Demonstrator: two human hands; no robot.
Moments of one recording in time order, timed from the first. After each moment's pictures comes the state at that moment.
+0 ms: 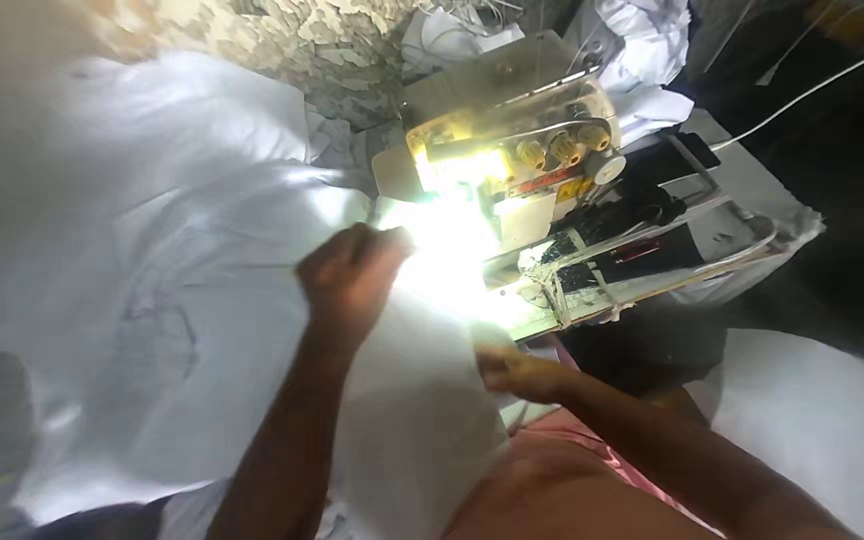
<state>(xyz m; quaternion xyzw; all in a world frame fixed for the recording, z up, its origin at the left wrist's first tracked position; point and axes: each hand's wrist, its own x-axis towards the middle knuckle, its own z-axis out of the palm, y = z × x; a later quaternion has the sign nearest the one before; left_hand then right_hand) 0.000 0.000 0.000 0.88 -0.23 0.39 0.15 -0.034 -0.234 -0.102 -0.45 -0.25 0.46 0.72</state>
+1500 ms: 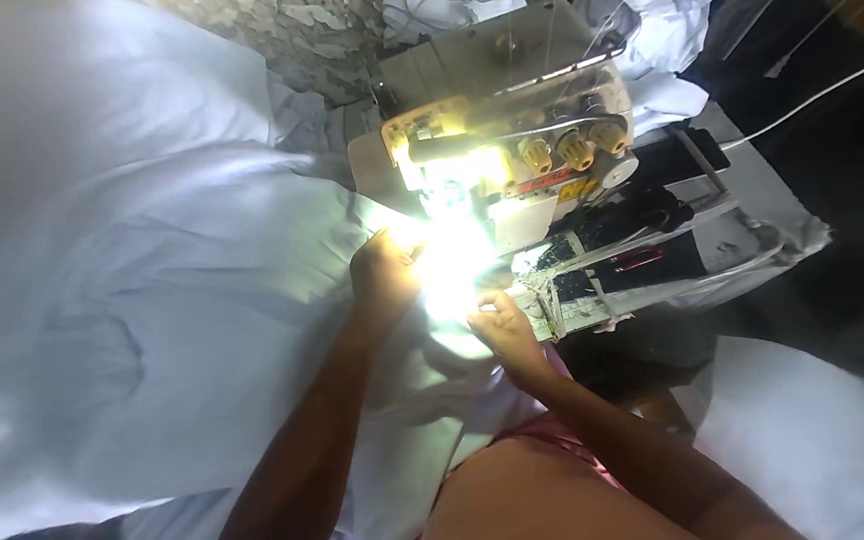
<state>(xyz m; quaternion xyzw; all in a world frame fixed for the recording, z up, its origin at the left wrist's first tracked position) 0.044 -0.025 -0.063 0.94 -0.05 0.14 0.31 -0.007 -0.210 -0.125 -0.64 -0.01 0.21 0.74</state>
